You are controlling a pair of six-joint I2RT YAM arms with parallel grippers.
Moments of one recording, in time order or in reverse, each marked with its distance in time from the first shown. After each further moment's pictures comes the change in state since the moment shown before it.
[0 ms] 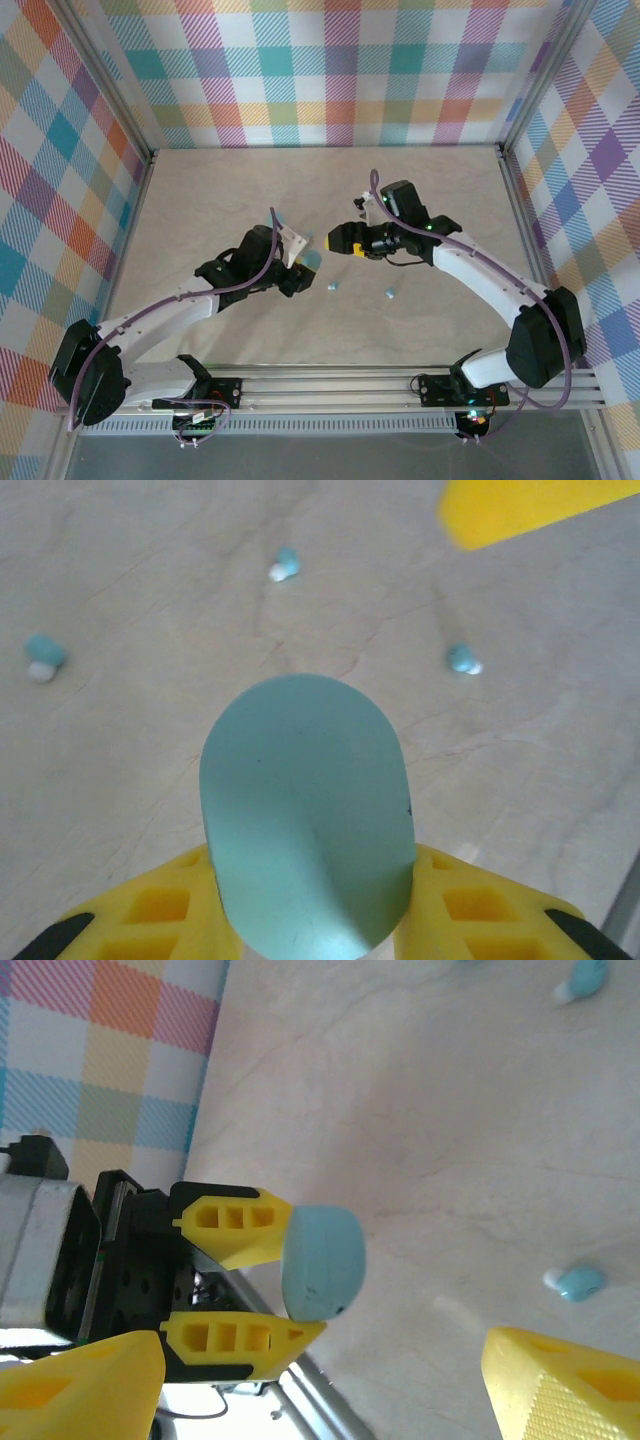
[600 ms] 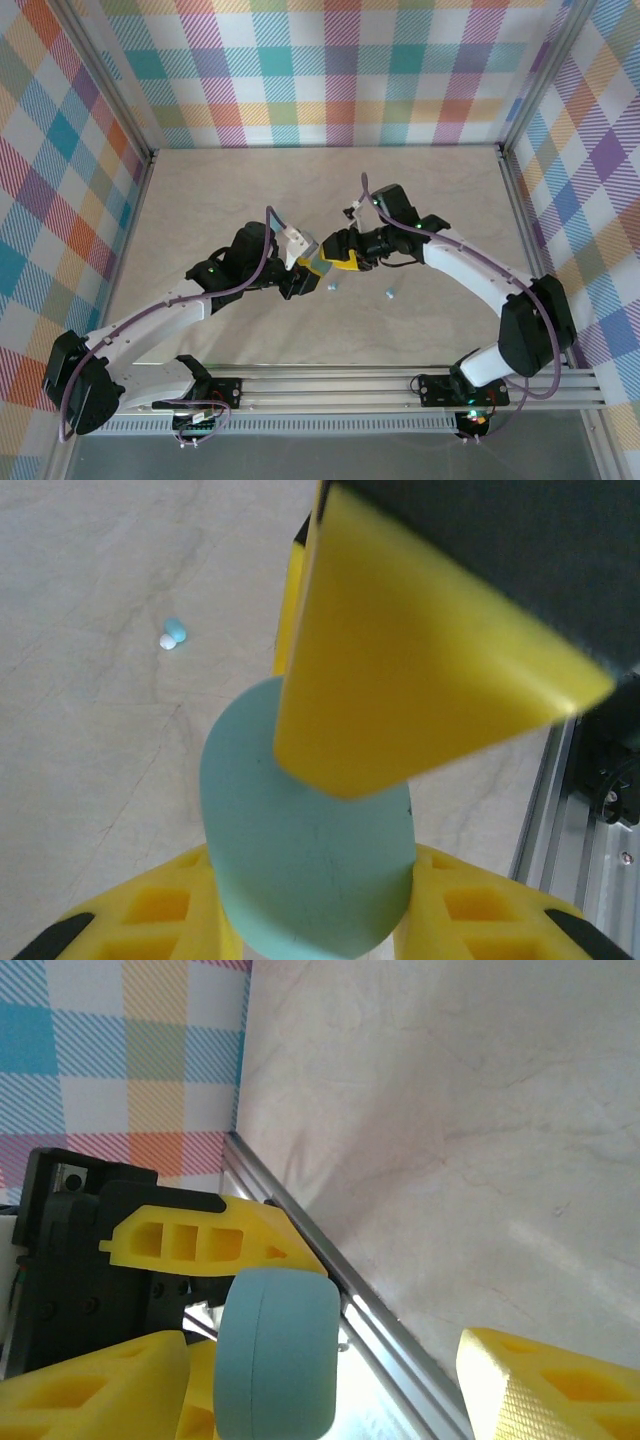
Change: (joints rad) left arm 0.000 -0.059 0.016 0.015 0.174 0.068; right arm 0.031 0.073 0.008 -0.016 -0.179 0.067
